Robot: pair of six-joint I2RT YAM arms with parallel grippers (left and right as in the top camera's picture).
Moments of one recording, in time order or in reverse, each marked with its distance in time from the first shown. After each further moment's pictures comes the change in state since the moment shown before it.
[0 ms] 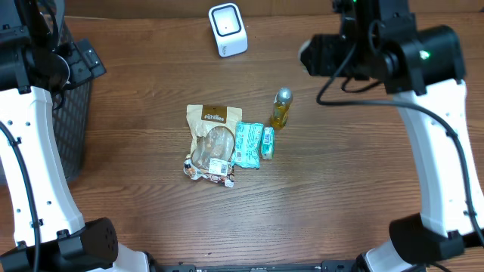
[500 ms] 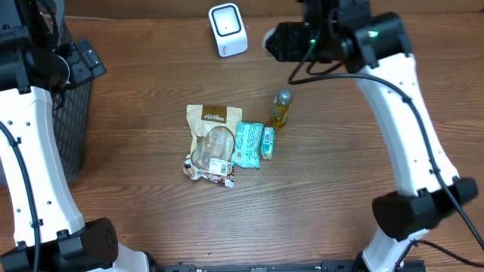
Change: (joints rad) left arm 0.000 0.000 0.000 0.000 0.000 0.000; right arm 0.053 0.160 -0.022 0.222 -0.117 -0.001
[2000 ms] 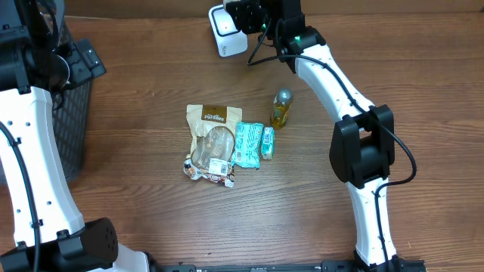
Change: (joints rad) left arm 0.000 0.000 0.000 0.000 0.000 0.000; right arm 0.013 0.477 -0.013 1.007 -0.008 -0.003
